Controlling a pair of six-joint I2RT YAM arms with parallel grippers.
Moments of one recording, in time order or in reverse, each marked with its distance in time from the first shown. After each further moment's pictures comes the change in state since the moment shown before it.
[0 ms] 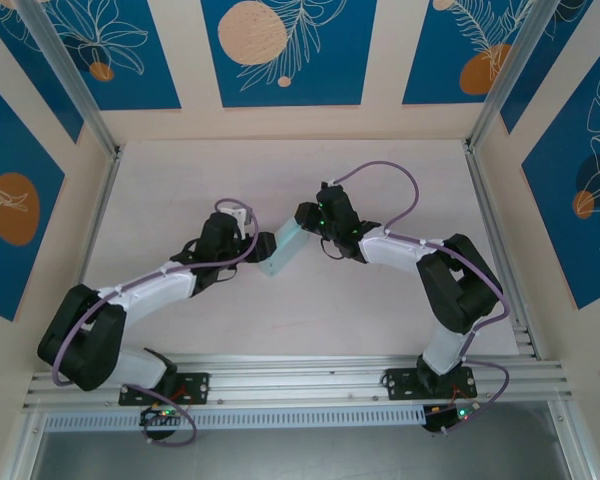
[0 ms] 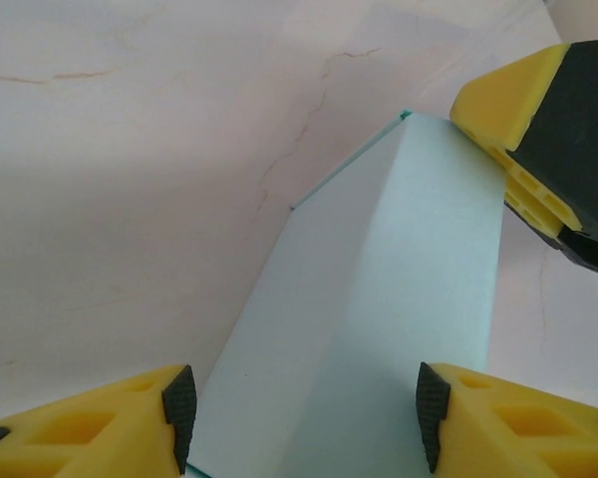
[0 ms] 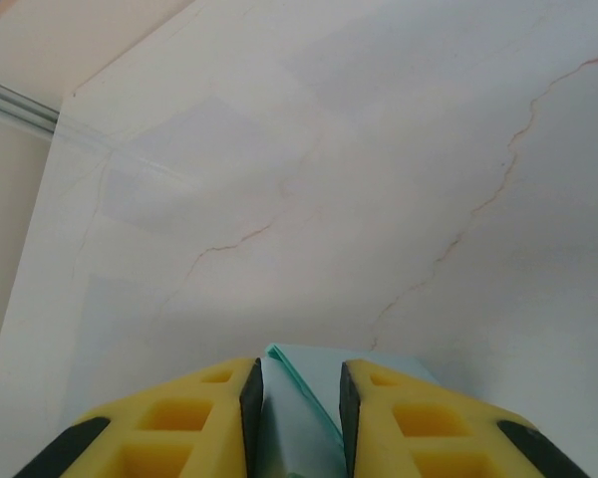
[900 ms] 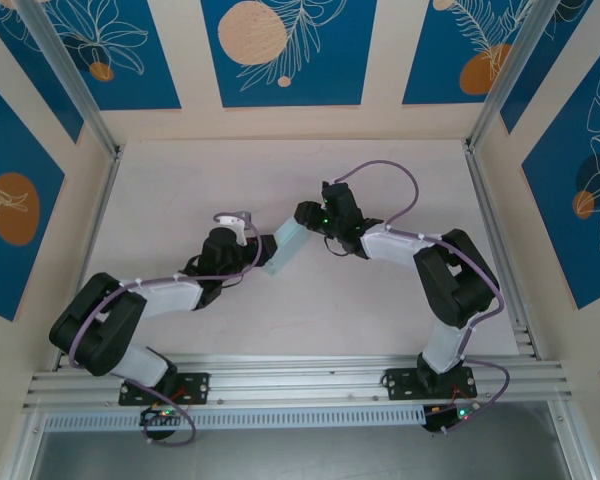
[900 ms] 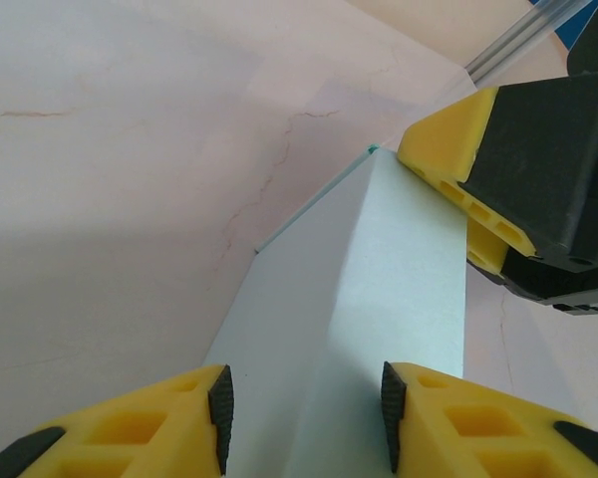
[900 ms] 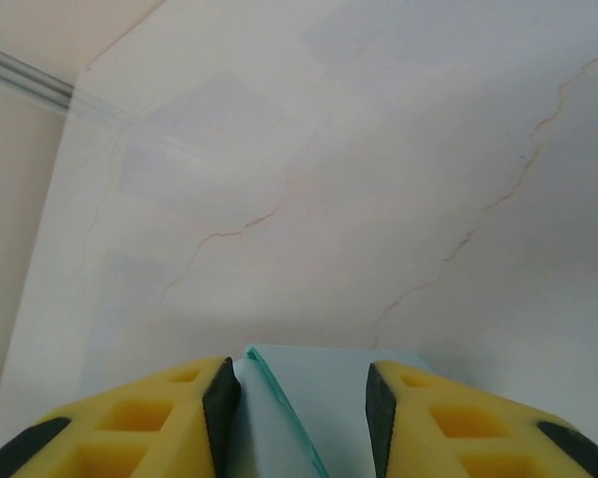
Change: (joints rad) left arm -0.024 0.097 -0.151 0.407 -0.048 -0.064; right arm -0.059 0.039 -0.006 0.049 -0.147 -0.031
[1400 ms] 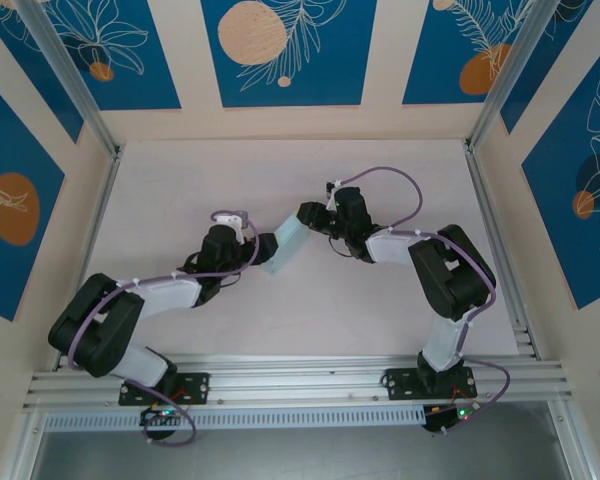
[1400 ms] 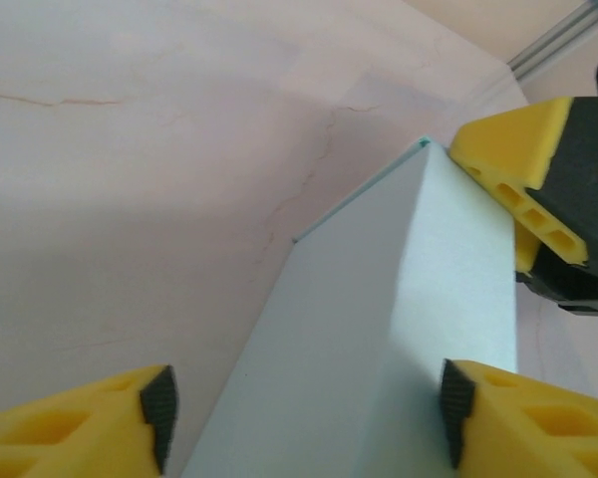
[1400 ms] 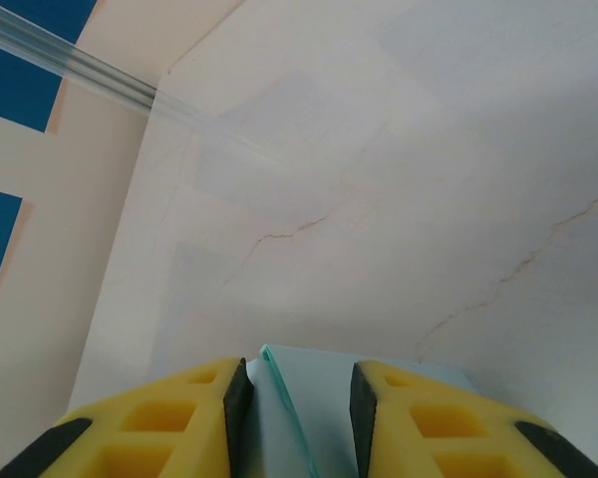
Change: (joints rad) left arm 0.021 -0.036 0.027 -0.116 -0.027 -0.007; right arm -0.052 0.048 -0.082 0.239 -0.163 0.027
